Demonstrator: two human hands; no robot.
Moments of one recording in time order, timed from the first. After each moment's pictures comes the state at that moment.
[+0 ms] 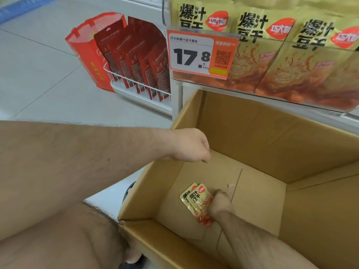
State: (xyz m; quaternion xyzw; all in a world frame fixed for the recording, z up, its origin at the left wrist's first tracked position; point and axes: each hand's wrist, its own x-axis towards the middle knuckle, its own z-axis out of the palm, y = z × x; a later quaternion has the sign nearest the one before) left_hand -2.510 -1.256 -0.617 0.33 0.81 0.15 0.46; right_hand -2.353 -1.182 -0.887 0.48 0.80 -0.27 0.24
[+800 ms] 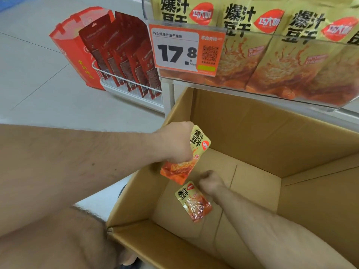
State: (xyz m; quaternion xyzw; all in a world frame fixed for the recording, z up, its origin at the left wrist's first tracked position) left_hand -2.513 -1.253 -0.621 0.35 0.87 0.10 0.34; right_hand -2.399 -1.155 -0.849 0.51 0.67 -0.51 0.18
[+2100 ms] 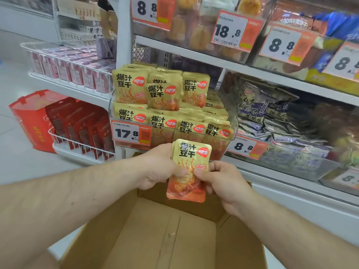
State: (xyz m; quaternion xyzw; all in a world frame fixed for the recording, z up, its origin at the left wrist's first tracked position) left_hand -2.447 -1.221 -0.510 0.33 0.66 0.47 0.48; right_hand -2.300 -1.123 -0.517 0.40 0.66 -0.61 -0.18
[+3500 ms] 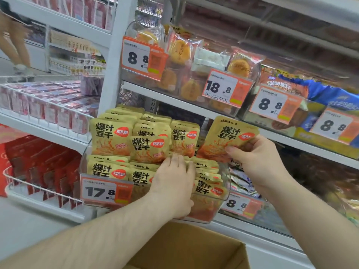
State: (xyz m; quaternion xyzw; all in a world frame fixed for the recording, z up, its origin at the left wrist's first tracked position) left_hand -2.470 -1.122 -0.483 0.58 0.81 0.02 -0.13; right_hand -2.343 -1.019 -0.392 0.28 0.75 -0.43 -0.41
